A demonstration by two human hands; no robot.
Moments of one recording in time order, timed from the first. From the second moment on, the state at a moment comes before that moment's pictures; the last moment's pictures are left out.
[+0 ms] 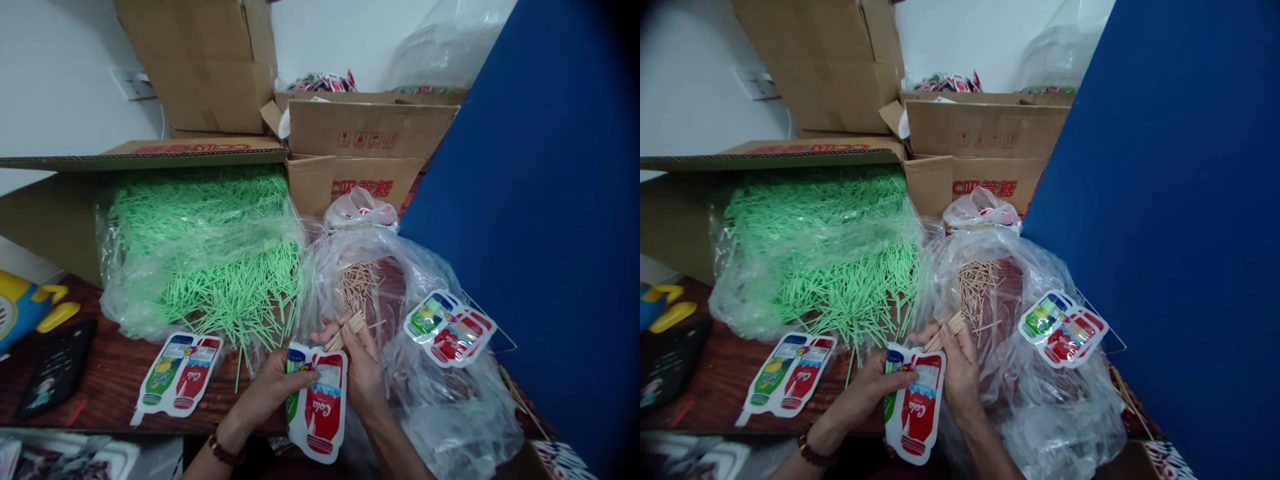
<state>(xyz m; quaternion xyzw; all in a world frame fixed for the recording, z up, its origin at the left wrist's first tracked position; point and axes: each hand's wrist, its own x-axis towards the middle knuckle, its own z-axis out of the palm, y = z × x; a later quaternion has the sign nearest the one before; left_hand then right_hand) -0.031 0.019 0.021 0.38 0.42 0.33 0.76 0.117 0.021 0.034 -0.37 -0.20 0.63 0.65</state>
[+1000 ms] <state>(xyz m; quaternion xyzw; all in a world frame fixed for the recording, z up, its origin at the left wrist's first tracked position) -0.037 0.039 0.017 0.41 0.45 0.41 0.68 0.133 0.018 0.011 -0.41 -0.39 0.69 0.46</state>
